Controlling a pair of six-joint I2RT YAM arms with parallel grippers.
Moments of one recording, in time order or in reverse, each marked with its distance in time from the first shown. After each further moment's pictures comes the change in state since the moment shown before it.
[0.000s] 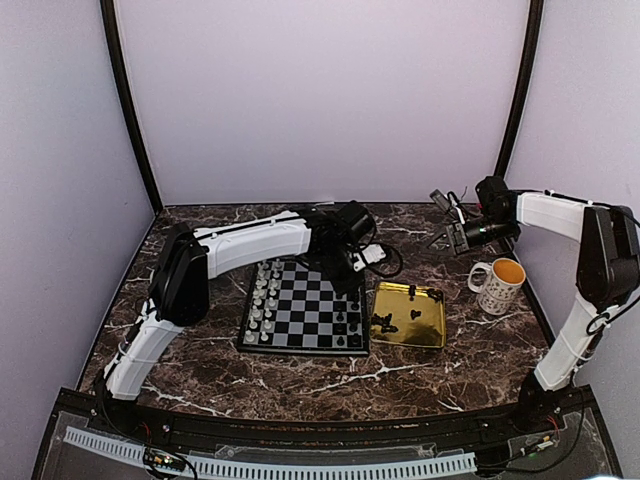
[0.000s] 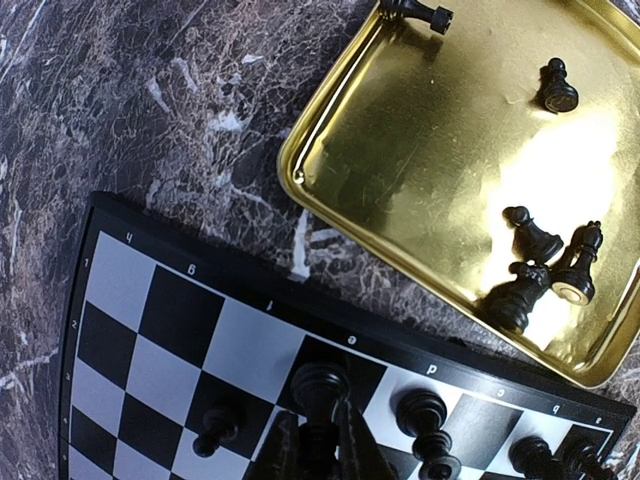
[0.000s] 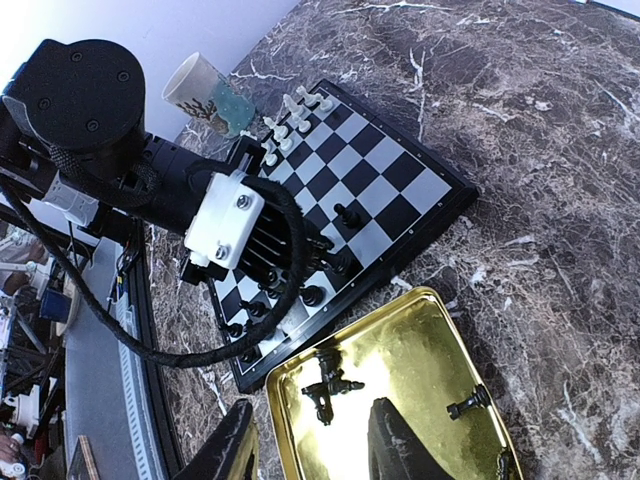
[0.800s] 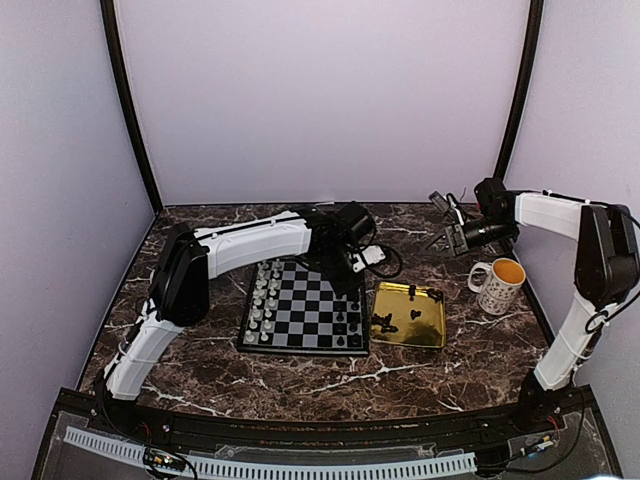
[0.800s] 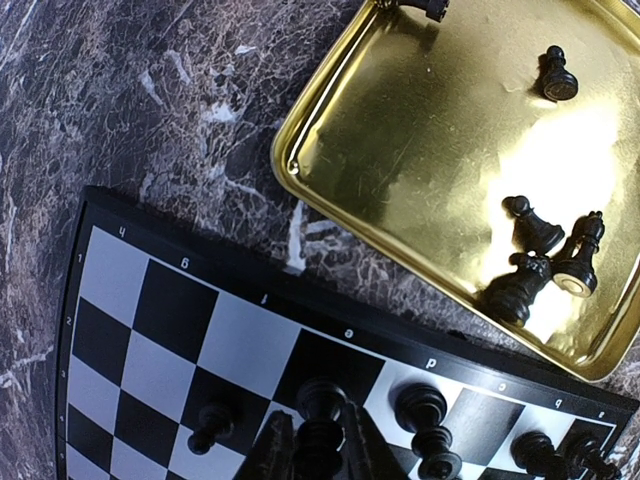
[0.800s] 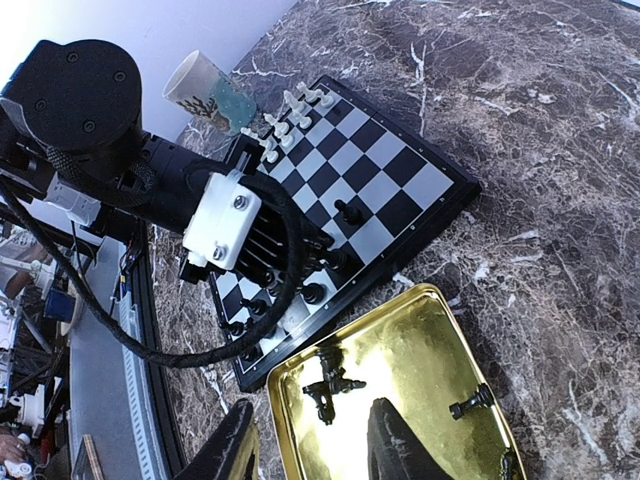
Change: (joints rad) left arm 0.000 0.002 0.005 -0.016 0.000 0.006; right arm 0.000 0.017 0.004 -0.008 -0.009 -0.005
